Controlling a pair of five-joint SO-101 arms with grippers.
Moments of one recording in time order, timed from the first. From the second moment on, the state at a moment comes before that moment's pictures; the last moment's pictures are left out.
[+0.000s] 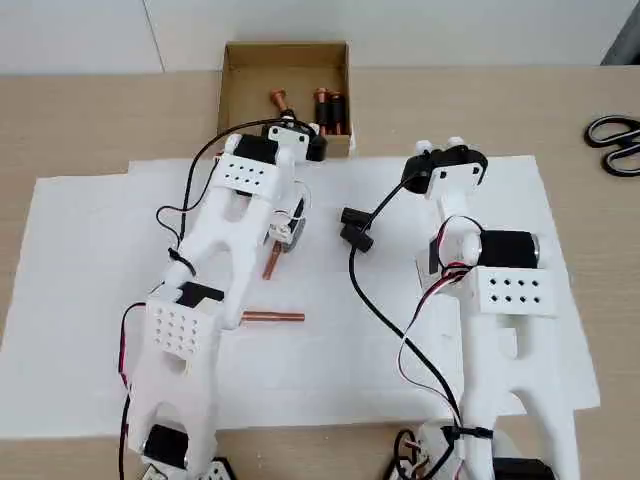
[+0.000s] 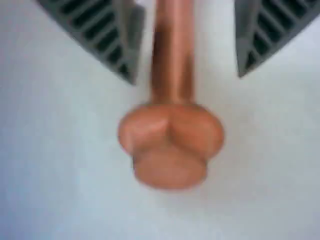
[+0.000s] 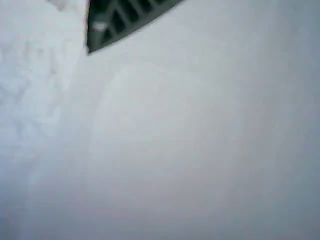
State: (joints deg) left arm 12.6 44.8 -36.3 96.2 1.5; right arm -1.4 -27.5 30.6 76.3 12.5
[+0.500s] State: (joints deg) left arm 13.5 47.9 -38.5 95.5 1.1; right arm -1.4 -27.5 30.6 76.2 12.5
